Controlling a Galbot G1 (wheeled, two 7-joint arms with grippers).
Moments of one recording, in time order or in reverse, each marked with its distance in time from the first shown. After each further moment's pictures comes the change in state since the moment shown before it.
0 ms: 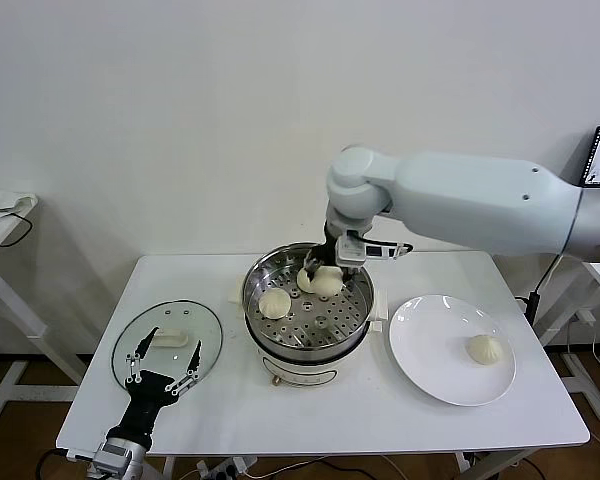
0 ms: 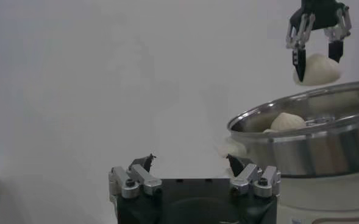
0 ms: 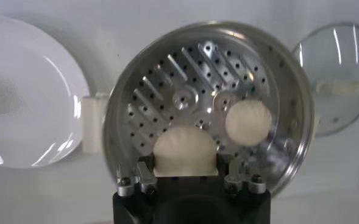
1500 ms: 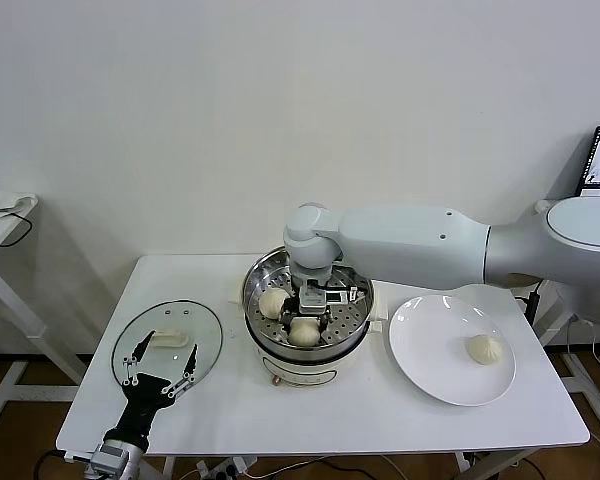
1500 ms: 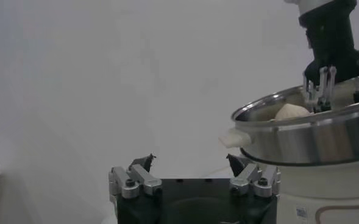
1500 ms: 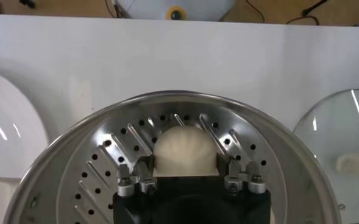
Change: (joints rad) left arm 0.001 0.001 -0.013 0.020 -0.004 -0.006 0.002; right arm -0.155 0.113 0.006 -0.075 0.035 -0.036 -0.046
